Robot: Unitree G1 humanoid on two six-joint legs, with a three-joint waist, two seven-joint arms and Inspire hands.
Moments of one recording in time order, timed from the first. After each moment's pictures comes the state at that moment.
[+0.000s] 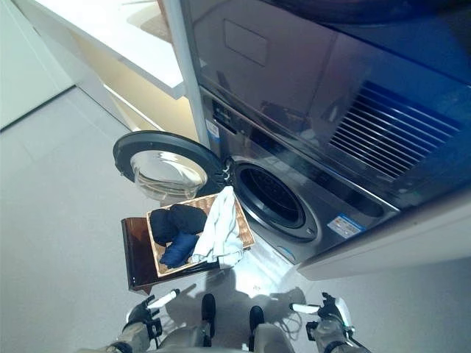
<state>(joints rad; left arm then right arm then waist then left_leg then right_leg) -0.21 0.14 -0.03 1.41 -0.42 -0.16 0.20 -0.20 -0.22 0.17 1.36 0.07 -0.09 -0.34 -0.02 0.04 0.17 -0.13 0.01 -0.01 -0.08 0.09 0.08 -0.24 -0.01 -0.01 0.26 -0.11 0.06</state>
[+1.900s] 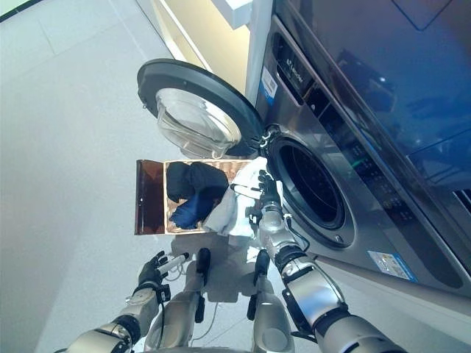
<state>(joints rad) -0.28 0.12 -0.17 1.25 -0.48 -0.21 0.24 -0.72 -0.09 0.31 1.12 0.36 -0.13 -0.35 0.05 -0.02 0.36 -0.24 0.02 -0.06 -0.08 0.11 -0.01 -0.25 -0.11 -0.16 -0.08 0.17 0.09</state>
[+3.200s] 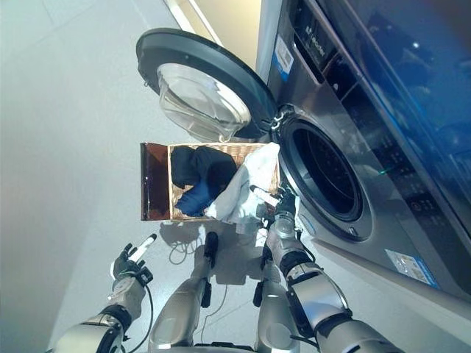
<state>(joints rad) -0.32 0.16 0.02 1.23 -0.69 -0.27 0.29 -0.68 -0.09 0.21 1.17 0.54 -0.15 -0.41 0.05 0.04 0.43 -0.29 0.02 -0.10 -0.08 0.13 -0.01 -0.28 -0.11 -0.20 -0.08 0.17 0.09</state>
